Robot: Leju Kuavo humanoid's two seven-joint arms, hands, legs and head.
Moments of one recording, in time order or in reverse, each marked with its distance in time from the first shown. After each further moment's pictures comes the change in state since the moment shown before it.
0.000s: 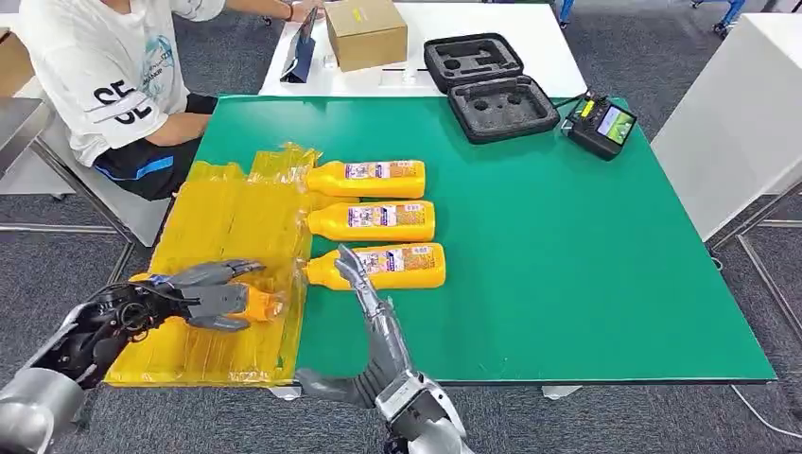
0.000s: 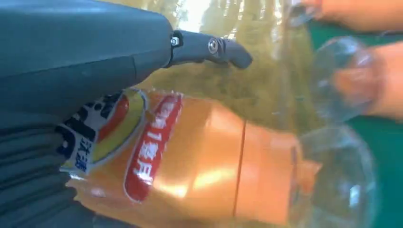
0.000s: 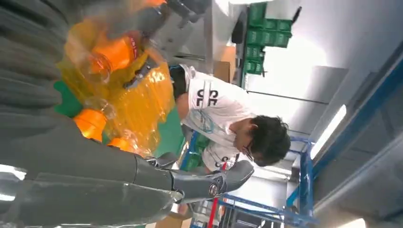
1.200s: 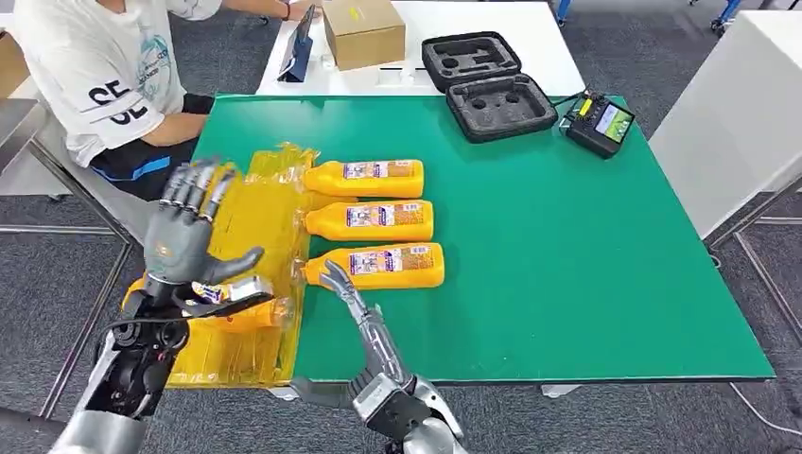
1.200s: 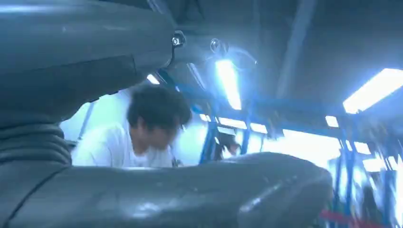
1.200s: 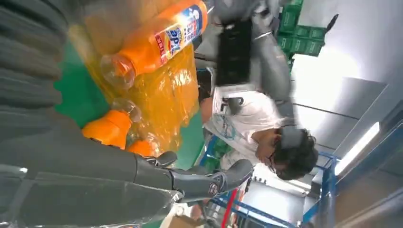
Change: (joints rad) left arm 0.231 -0.304 0.467 -0.385 -0.475 1.103 -0.160; right arm -0.013 0.010 -0.006 0.087 0.097 -0.005 0.019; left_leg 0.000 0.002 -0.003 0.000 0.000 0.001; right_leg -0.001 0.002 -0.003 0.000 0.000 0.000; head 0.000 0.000
